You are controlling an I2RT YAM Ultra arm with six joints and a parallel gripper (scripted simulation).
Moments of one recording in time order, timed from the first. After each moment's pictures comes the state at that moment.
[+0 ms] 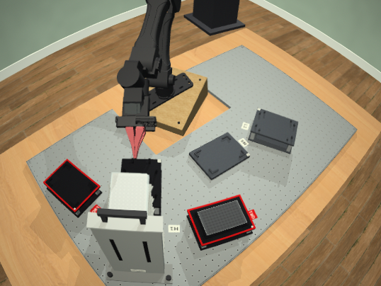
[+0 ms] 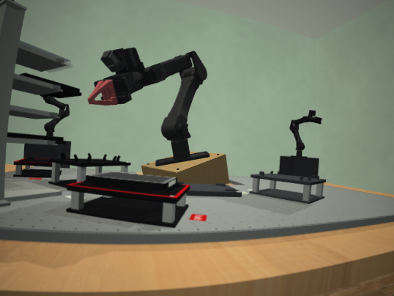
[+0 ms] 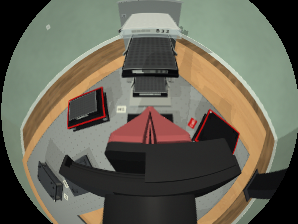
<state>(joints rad) -0.75 0.85 0.58 0.01 -0.16 -0.17</state>
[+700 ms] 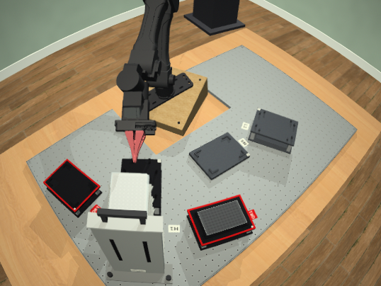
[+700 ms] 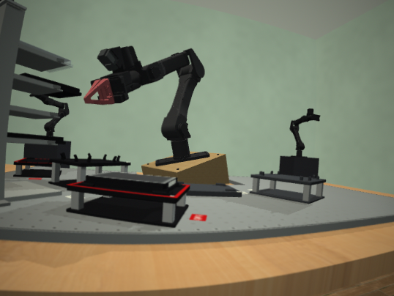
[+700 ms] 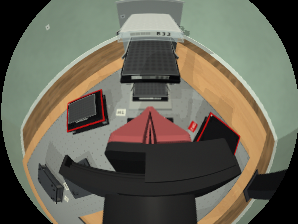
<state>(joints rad) -0.74 0.91 0.61 0.04 -0.14 -0.16</state>
